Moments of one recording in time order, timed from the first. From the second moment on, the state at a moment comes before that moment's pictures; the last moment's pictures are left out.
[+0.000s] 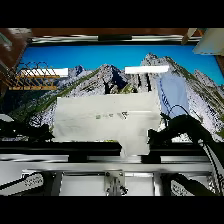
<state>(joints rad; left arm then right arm) 0.47 -1.30 0.67 1.06 -1.22 -1.21 -0.04 -1.22 0.58 2.04 -1.15 -1.64</state>
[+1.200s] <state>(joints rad) 0.28 -1.56 1.23 0.86 -0.92 -1.27 -0.02 -1.70 1.44 2.01 -0.82 -1.60</state>
